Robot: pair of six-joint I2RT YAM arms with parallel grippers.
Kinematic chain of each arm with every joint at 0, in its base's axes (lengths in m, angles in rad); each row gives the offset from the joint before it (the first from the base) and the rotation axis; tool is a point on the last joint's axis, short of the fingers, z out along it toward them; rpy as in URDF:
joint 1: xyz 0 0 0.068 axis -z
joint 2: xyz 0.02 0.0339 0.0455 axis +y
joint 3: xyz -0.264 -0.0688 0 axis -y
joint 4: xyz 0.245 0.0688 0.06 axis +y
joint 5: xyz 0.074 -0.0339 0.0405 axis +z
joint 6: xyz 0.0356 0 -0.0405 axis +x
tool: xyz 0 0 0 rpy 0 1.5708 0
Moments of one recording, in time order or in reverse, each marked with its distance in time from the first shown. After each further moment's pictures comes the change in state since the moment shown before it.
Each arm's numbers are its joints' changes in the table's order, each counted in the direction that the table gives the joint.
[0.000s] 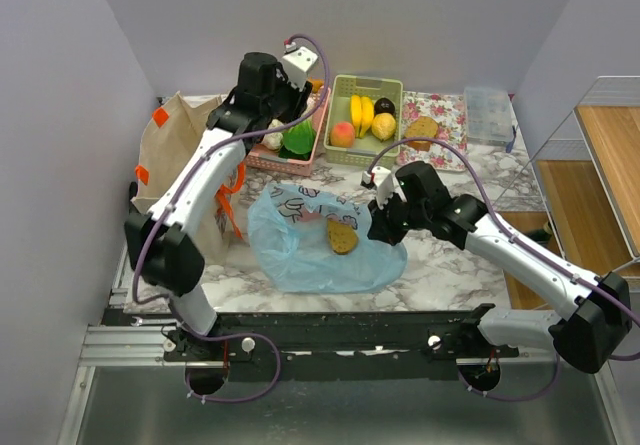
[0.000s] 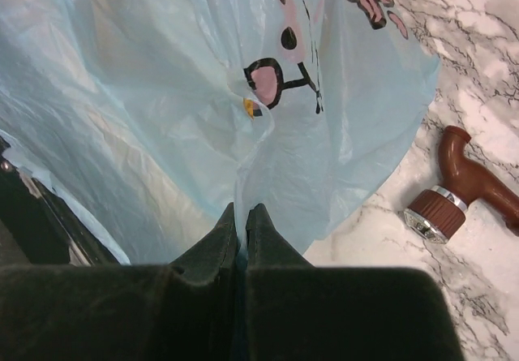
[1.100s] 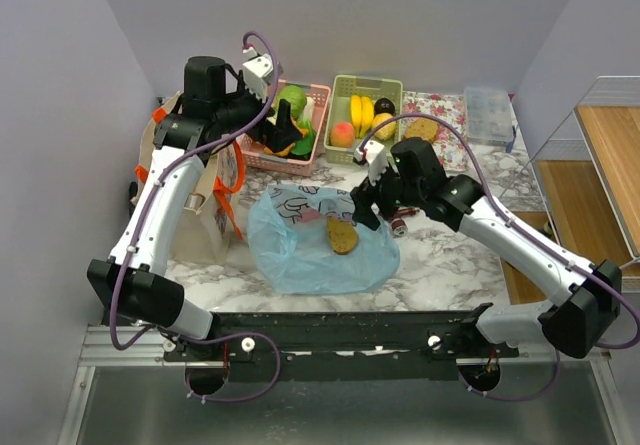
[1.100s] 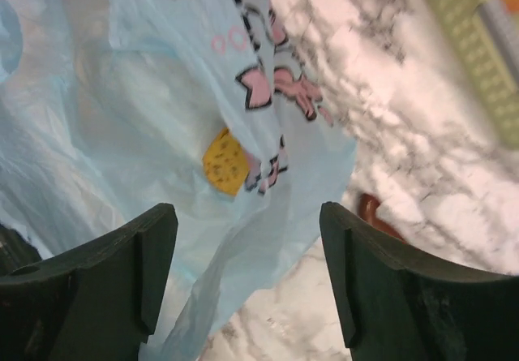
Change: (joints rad) left arm -0.183 -0.117 -0.027 0.263 -0.460 -0.074; right arm 0.000 0.094 0.172 -0.003 -0.063 -0.096
